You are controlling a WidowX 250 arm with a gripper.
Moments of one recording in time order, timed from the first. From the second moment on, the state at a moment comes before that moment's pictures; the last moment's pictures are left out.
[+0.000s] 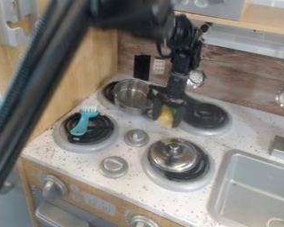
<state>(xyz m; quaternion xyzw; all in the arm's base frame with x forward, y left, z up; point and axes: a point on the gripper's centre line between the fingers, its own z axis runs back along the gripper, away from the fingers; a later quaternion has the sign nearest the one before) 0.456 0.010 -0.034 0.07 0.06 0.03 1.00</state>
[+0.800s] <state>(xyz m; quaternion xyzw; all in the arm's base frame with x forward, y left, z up) 0.439 0.027 -0.029 0.04 0.10 0.06 0.99</state>
